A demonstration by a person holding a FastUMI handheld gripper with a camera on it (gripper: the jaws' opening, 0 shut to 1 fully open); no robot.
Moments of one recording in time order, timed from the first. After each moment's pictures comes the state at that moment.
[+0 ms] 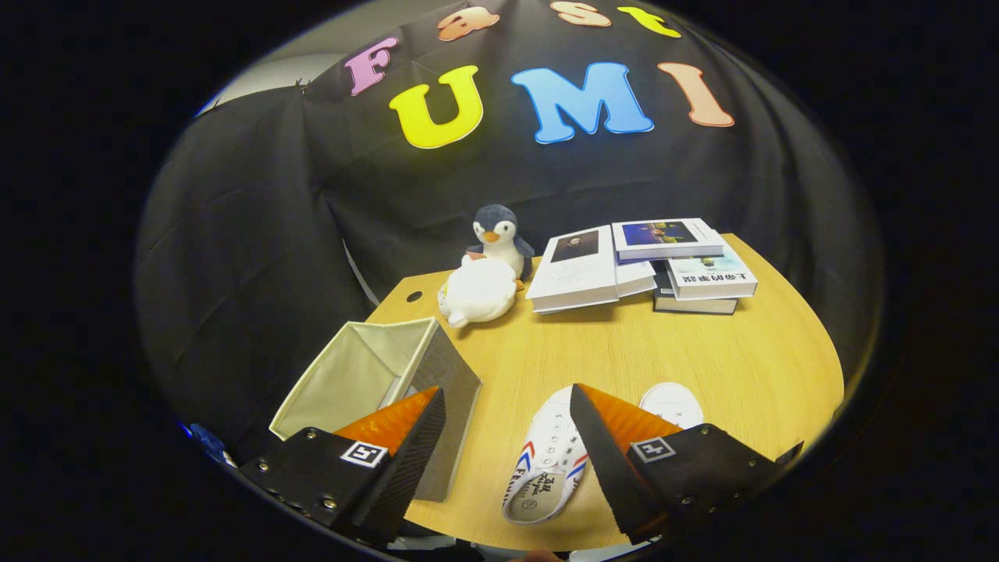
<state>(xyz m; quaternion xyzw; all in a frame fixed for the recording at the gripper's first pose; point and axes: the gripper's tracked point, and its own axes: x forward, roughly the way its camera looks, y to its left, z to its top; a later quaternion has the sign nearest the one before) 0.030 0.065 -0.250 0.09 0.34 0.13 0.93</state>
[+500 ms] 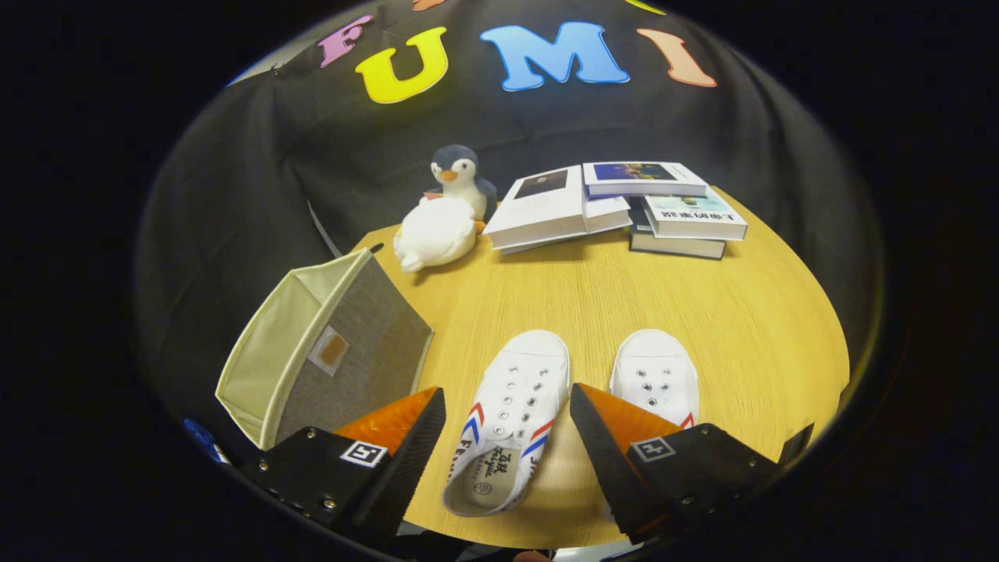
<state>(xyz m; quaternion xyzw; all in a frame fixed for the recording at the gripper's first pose) 0.013 0.036 -0.335 0.07 0.43 0.10 0.90</state>
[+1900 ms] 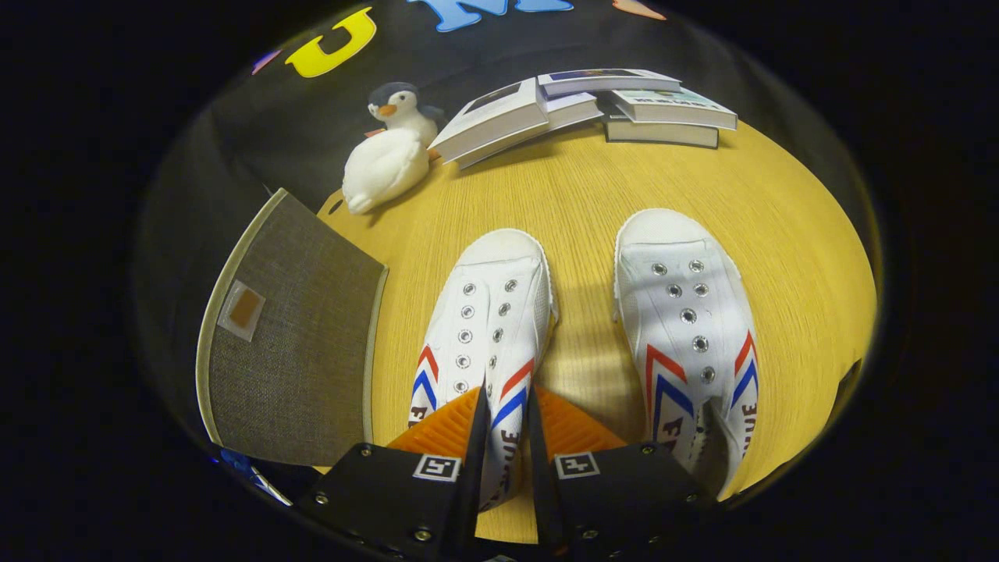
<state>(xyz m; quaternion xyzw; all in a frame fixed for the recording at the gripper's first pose) -0.016 0.038 -0.406 0.15 0.54 0.07 0.83</state>
